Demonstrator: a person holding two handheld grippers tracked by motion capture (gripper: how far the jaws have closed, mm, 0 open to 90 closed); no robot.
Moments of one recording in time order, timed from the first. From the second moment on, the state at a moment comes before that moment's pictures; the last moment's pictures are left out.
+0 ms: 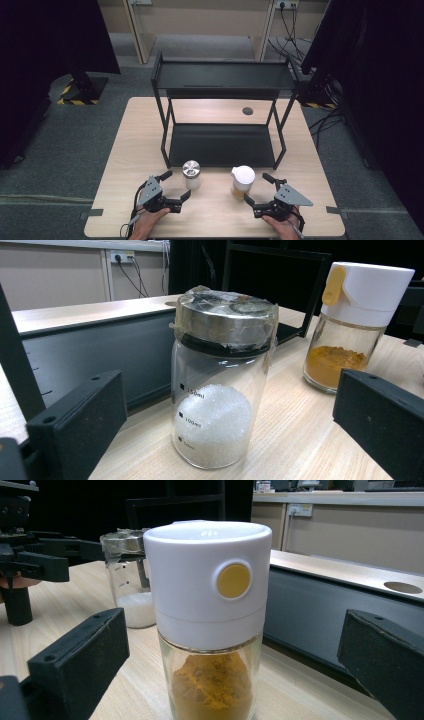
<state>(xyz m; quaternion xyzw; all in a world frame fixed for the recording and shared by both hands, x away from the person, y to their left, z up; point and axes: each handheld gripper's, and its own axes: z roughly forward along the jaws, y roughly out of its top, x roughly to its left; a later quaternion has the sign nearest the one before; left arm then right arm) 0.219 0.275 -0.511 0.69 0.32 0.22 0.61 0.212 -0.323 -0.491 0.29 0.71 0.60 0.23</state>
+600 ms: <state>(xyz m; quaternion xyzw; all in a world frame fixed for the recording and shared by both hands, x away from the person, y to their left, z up) 0.217 0.274 -0.509 0.69 0.32 0.22 0.61 0.210 -0.325 -0.494 0.29 0.70 0.61 0.24</state>
